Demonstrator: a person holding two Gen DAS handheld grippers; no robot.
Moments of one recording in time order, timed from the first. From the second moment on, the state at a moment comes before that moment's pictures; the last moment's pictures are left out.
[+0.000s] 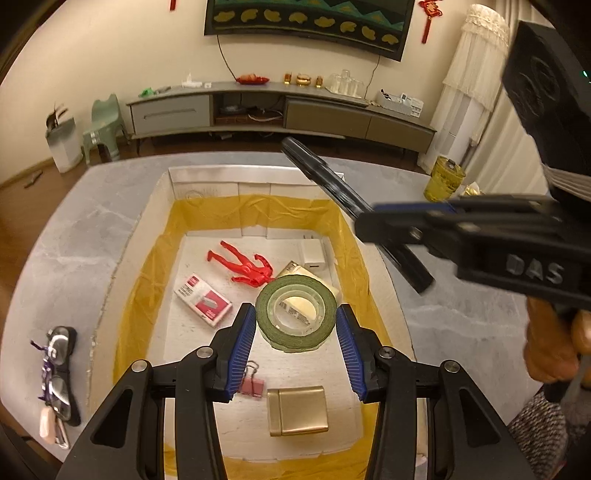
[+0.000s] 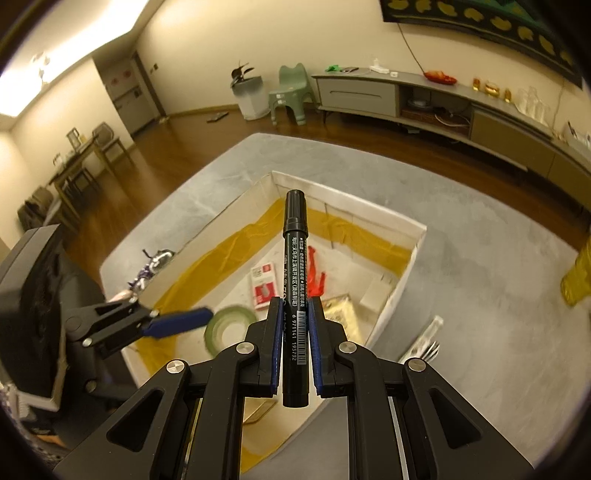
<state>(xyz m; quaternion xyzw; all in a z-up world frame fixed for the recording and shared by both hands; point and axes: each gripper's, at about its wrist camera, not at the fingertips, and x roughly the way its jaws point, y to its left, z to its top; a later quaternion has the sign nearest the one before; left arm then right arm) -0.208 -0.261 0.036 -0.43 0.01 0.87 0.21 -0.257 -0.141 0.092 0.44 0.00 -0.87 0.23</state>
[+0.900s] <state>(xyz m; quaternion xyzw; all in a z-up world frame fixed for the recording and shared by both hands) -0.244 -0.272 0.012 -0.48 -0.02 0.85 0.19 -0.362 -0.171 0.033 0.47 0.12 -0.85 0.19</state>
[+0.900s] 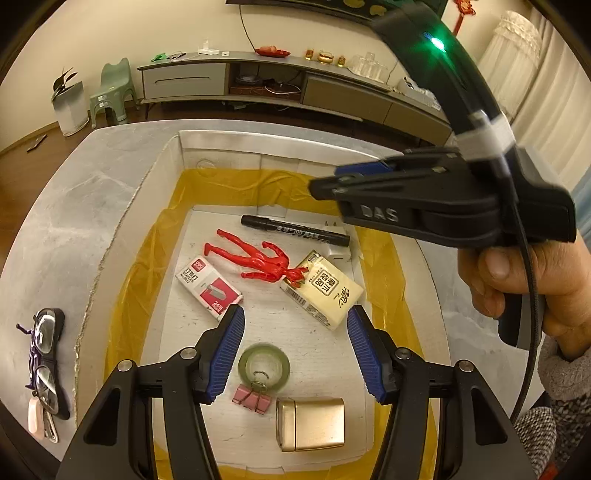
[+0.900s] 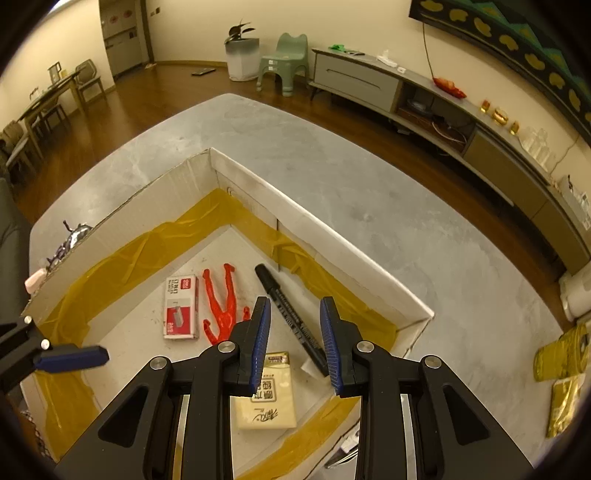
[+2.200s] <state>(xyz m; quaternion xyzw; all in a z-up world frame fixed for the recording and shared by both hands) -0.199 -0.236 0.046 -0.45 0.00 0.87 0.23 -0.292 -0.082 0.064 0.46 -0.07 -0.86 0.23</state>
